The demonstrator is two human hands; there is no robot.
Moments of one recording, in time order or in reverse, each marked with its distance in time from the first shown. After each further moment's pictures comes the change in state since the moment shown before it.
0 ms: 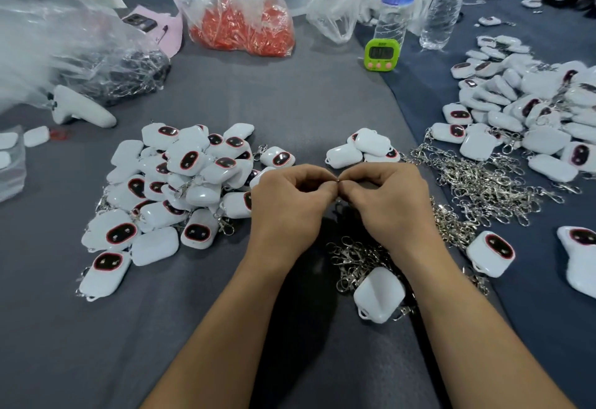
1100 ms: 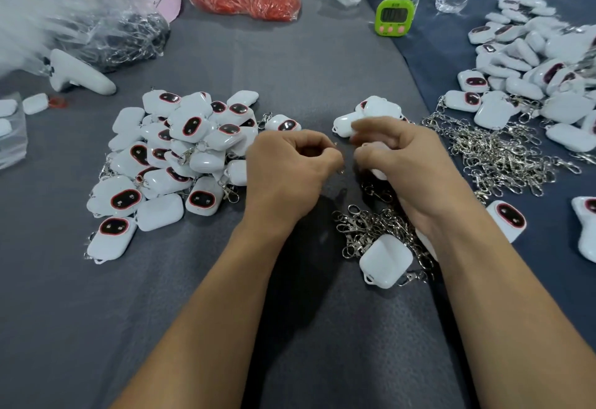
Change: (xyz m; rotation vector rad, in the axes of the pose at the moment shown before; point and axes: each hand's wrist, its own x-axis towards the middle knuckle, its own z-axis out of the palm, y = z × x) left_hand -0.004 0.008 -0.011 0.079 0.043 0.058; right_hand 0.004 0.005 -0.010 0.407 -0.176 0.151
